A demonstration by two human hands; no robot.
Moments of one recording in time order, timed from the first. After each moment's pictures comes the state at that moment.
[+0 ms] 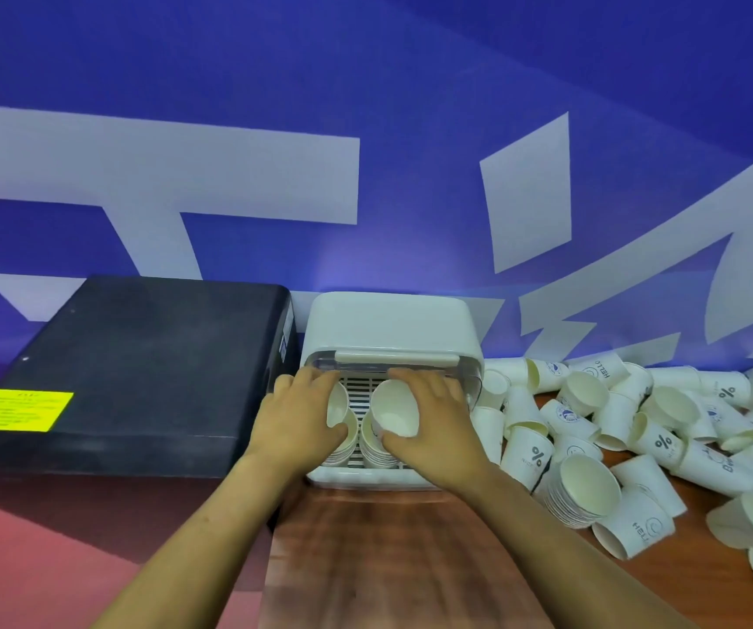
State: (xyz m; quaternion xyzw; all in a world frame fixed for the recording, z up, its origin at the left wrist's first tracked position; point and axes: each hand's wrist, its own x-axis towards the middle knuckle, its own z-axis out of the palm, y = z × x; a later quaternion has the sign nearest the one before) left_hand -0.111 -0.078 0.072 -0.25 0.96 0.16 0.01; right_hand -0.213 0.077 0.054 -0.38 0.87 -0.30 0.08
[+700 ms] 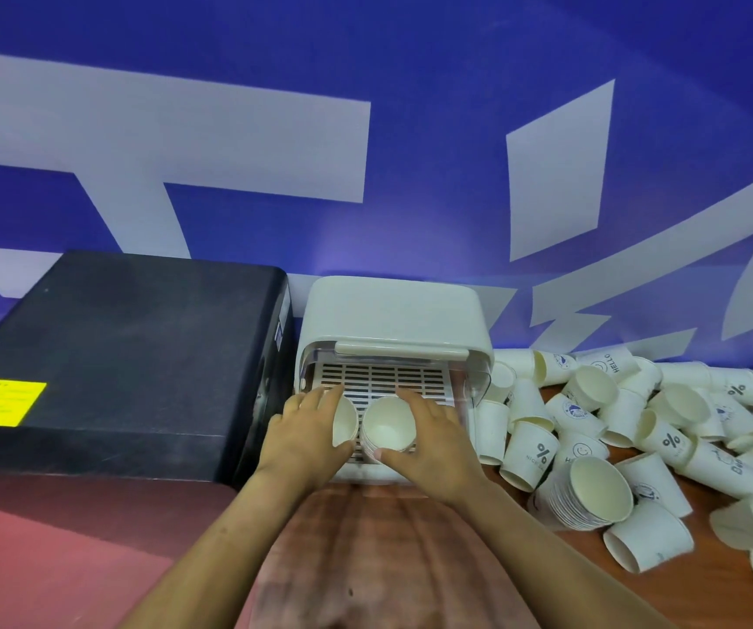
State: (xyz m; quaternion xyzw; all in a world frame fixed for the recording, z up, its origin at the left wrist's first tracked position) left_hand -0.119 -0.079 0.012 -0.26 0.94 0.19 0.08; right_hand -0.223 0.075 0.004 -0.34 0.90 -0.21 0.18
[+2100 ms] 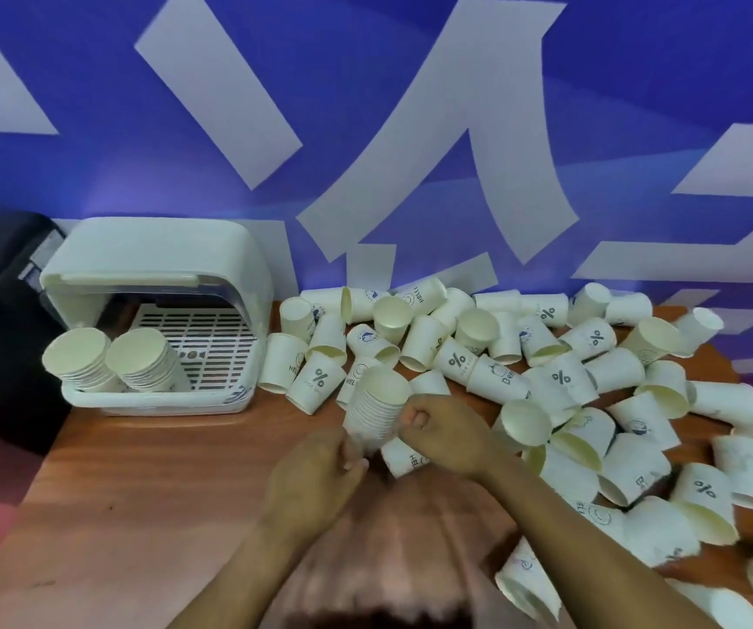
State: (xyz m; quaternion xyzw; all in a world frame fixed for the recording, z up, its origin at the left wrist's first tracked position) left_hand -0.210 0.284 -0.005 -0.24 0.91 0.33 0.00; right_hand -0.357 0.420 0.018 -0.31 0.86 -0.29 0.29
